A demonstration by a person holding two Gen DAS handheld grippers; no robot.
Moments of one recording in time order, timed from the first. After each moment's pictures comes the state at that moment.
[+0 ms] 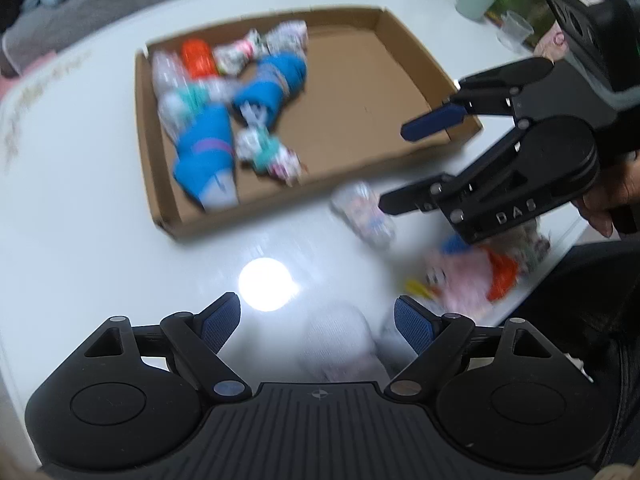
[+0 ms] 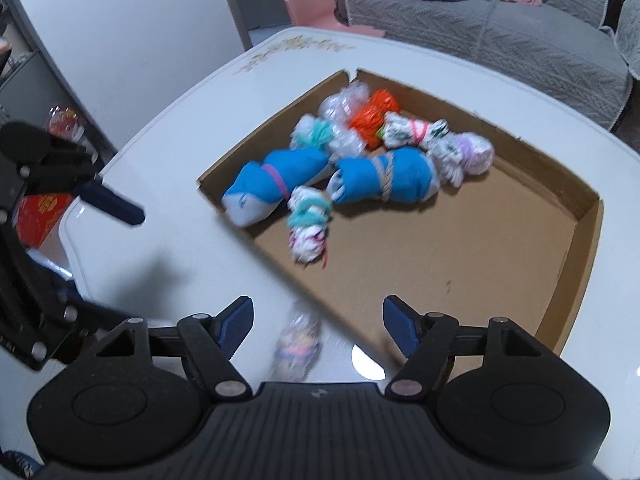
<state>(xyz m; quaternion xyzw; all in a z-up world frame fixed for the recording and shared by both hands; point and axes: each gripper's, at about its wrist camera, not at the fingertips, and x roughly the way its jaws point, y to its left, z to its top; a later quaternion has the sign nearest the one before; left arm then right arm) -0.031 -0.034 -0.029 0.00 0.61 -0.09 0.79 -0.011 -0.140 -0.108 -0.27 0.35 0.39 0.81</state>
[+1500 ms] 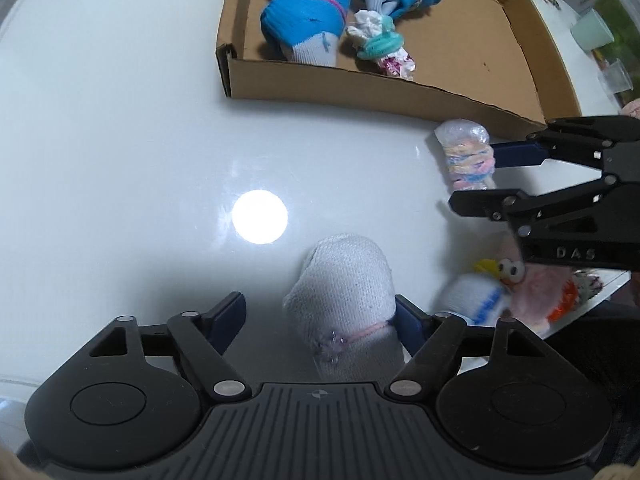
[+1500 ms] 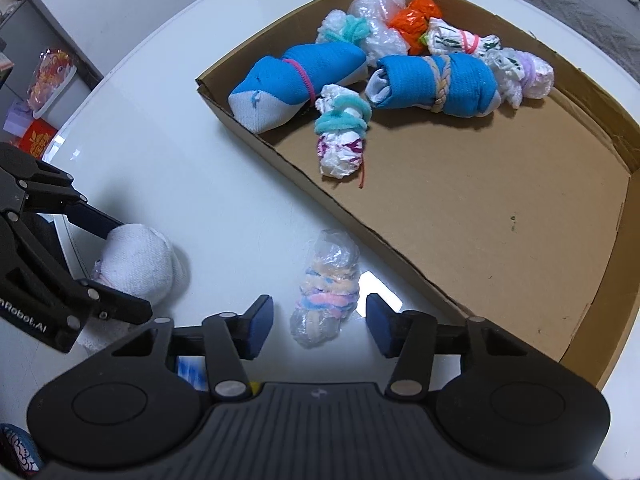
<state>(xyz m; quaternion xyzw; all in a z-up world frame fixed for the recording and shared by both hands) -0.046 0.000 -0.102 -0.13 0.66 0.02 0.74 -0.004 -0.122 -0.163 -0.26 0.46 0.28 0.81</state>
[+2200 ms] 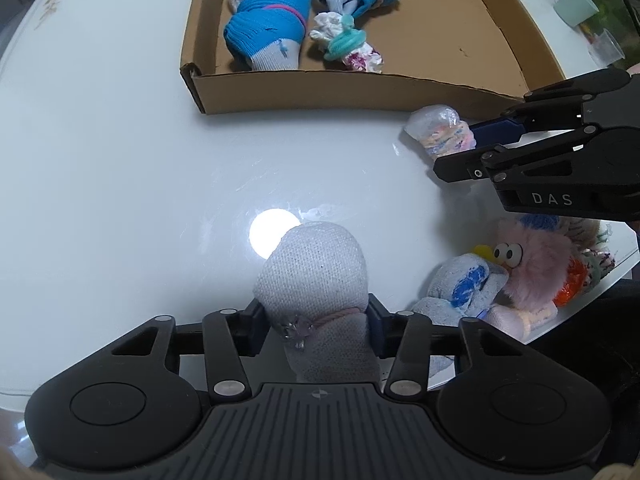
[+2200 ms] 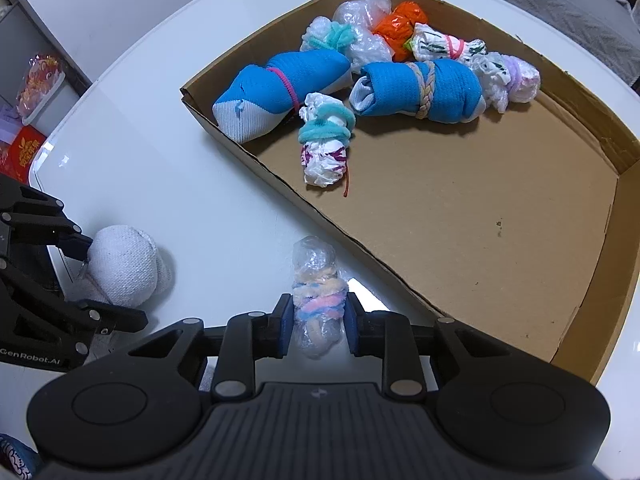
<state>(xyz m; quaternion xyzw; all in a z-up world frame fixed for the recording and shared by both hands) -0.057 -0.023 -0.092 -0.09 0.65 0.01 0.76 -0.001 -0.122 -0.162 -0.25 0.46 0.24 0.82</state>
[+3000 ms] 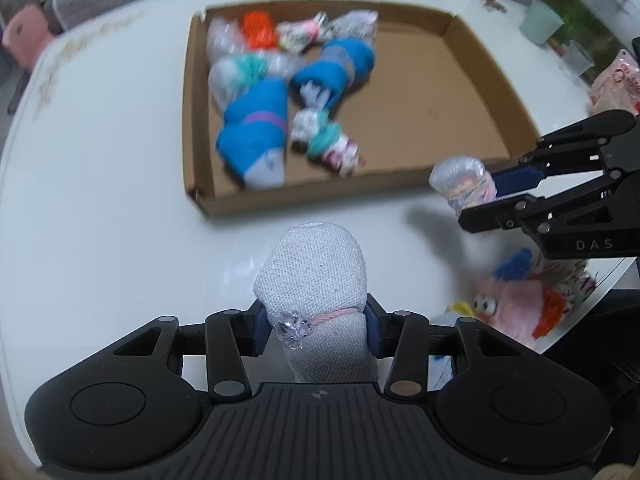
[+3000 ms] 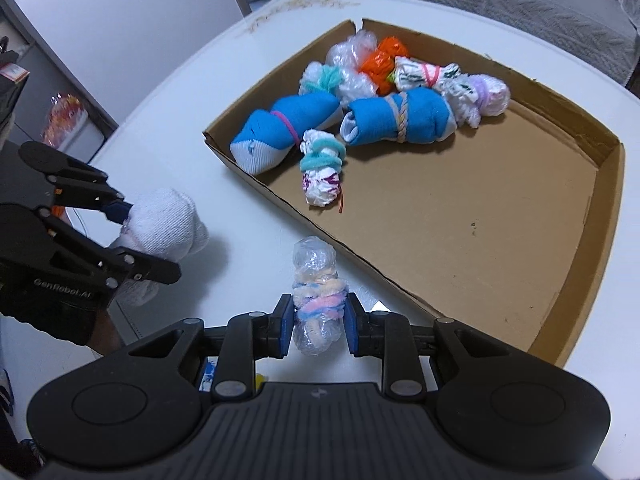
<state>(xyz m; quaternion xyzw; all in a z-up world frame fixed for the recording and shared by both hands) -0.029 -0.018 -0.047 -0.03 0.59 -0.01 0.80 0.012 -0.113 -0.113 -0.19 0.44 0.24 0.84</state>
